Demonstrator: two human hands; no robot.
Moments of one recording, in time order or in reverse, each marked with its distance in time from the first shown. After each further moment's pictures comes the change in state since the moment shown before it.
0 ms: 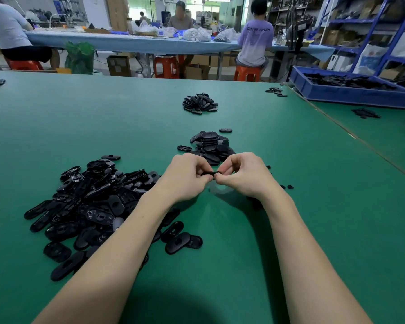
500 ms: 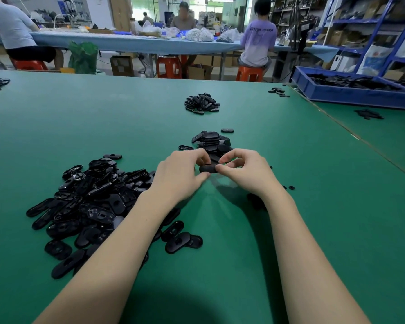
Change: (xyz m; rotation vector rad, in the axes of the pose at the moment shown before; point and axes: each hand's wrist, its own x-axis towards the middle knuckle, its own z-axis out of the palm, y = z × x) left_hand 0.001 -0.011 0.000 0.233 0.166 0.048; right_hand 0.002 -0.004 -0.003 0.019 0.055 0.062
